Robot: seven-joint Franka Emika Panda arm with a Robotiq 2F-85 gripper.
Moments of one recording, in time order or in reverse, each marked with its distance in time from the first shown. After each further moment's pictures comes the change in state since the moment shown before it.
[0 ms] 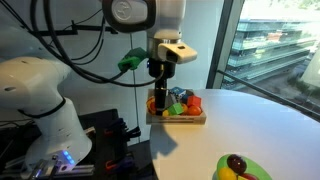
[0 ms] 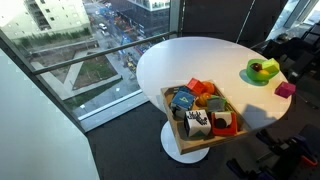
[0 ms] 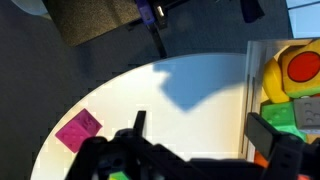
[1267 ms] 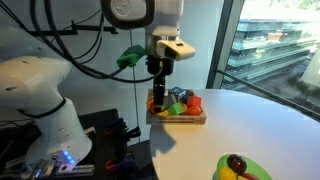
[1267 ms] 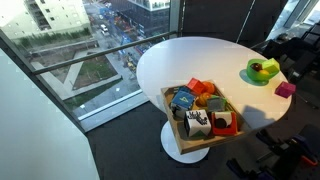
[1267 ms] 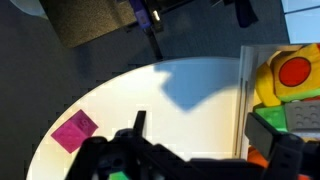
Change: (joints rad) arm 0.014 -0.020 0.004 0.001 0.008 -0.027 0.000
